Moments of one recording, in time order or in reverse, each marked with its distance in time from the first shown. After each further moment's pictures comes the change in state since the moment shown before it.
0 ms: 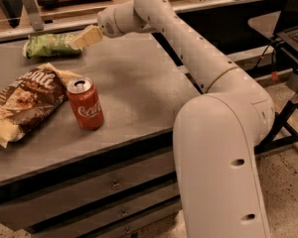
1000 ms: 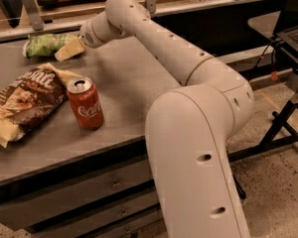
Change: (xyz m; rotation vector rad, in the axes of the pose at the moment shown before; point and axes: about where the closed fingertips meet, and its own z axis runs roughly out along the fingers) arm 0.027 0.027 0.066 0.013 0.165 0.116
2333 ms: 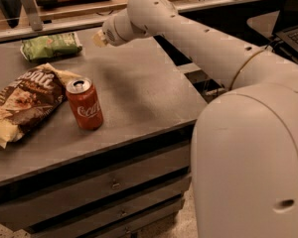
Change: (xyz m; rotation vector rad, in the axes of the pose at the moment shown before) arm 0.021 -0.019 -0.088 0.183 0.014 0.054
